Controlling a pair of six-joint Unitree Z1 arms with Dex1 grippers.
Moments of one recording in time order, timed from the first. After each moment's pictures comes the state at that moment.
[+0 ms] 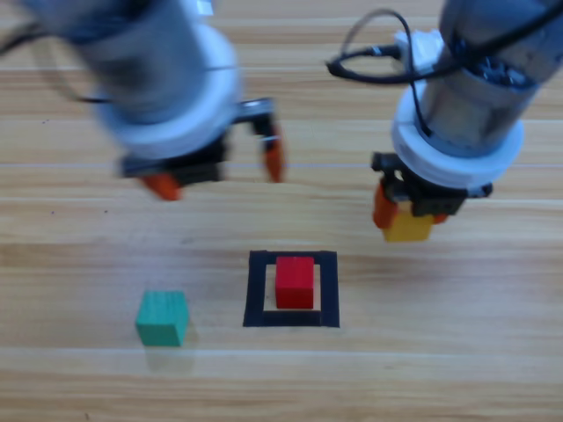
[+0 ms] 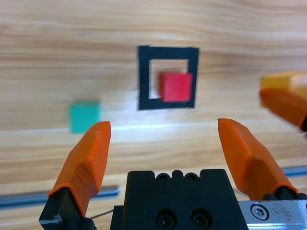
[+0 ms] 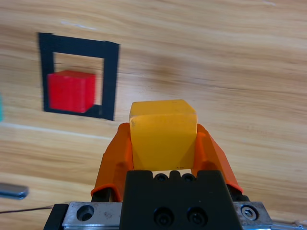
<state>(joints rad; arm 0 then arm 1) -0.93 1.82 -1.62 1.01 0.19 -1.04 0.93 2.03 -1.65 0.99 -0.11 0.78</state>
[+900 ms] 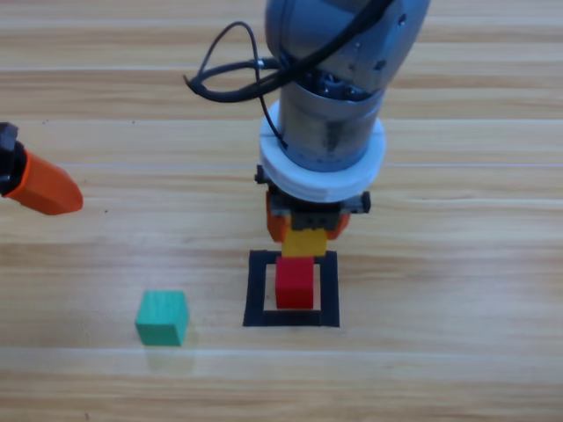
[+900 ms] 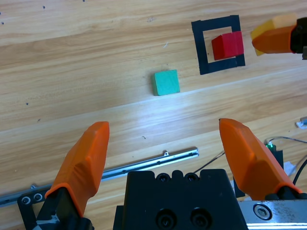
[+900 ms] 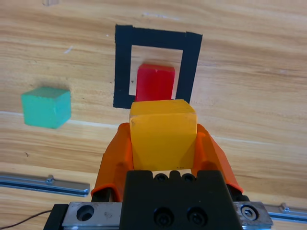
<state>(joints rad) -0.90 1.28 -1.20 0.99 0.23 -0.78 1.08 2.30 -2.15 1.26 -0.12 0.96</state>
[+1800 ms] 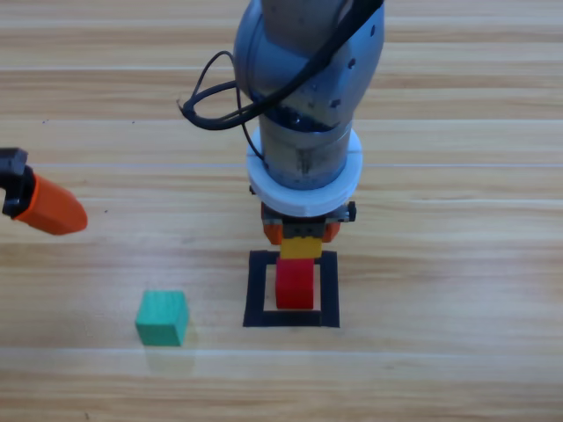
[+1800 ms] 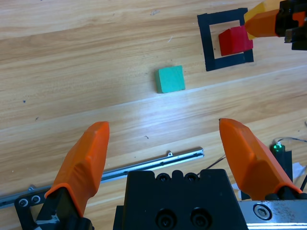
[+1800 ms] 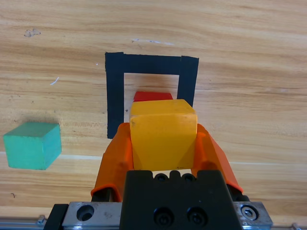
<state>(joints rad) -0.90 1.28 -1.13 0.93 0.23 -0.78 1.08 2.40 -2.22 1.26 -0.20 1.00</state>
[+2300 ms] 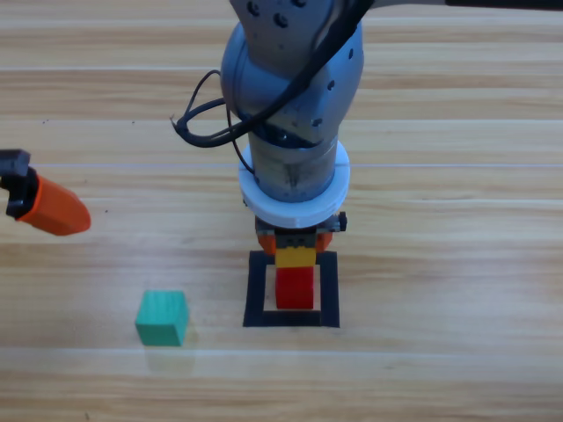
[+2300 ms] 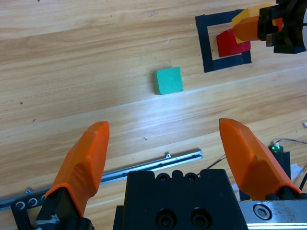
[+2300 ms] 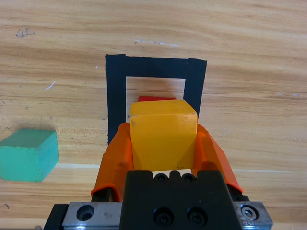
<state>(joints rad) -0.90 1.28 -1.12 0.91 0.23 -0.78 1.08 2.44 -2.25 1.26 -0.20 1.00</state>
